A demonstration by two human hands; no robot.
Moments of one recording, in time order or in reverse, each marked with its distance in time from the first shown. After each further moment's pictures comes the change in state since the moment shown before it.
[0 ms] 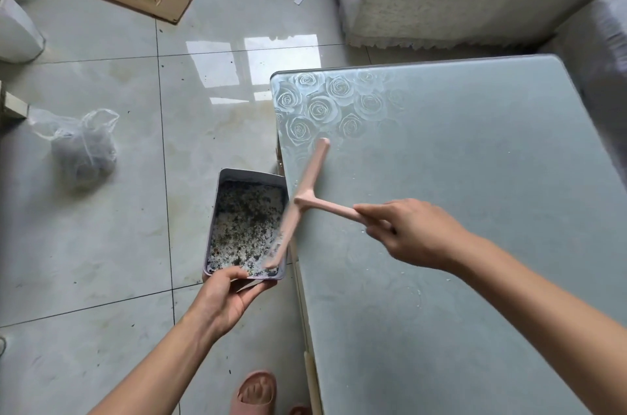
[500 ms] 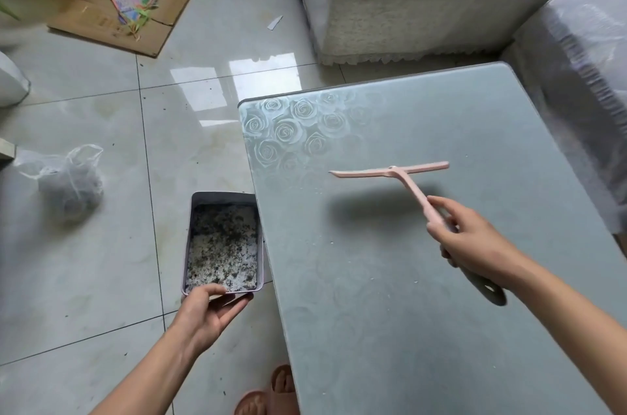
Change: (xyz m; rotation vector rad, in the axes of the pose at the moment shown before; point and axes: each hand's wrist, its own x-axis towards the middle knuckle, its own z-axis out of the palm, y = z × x) left_hand -0.019 0.000 0.017 0.119 0.138 0.002; right_hand -0.071 0.084 -0.013 0.699 0.234 0.433
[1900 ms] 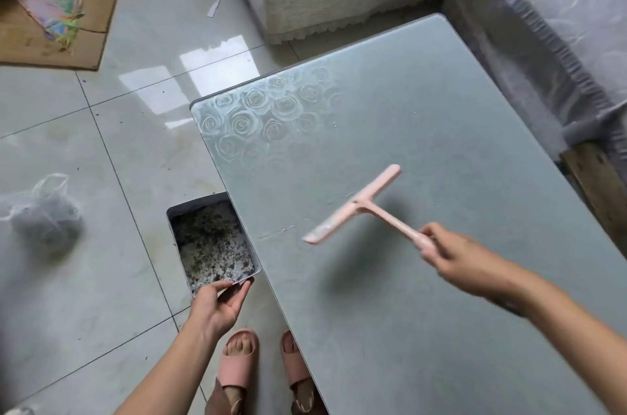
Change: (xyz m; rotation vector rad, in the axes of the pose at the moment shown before) left_hand -0.011 -0.016 0.019 -0.045 0.052 -0.085; right_hand -0.093 0.038 -0.011 -0.220 -0.221 0.119
